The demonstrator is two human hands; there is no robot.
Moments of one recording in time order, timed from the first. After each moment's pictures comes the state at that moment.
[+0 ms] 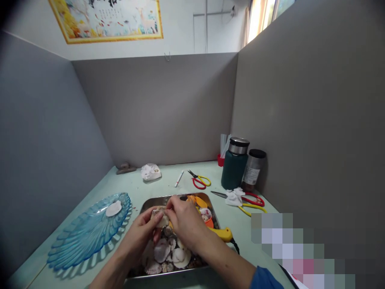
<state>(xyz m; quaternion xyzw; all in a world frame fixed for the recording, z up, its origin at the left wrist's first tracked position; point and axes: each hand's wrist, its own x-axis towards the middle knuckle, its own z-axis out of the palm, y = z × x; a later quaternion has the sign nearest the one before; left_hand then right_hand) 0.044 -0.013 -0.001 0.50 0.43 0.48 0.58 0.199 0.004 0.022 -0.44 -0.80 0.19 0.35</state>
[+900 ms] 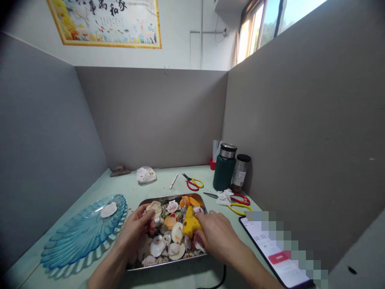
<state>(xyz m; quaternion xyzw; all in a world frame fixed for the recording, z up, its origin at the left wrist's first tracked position) 0.037 -0.006 -0.013 0.41 0.44 0.55 0.57 0.281 -0.038 0.020 -0.58 -0.80 0.09 0.11</state>
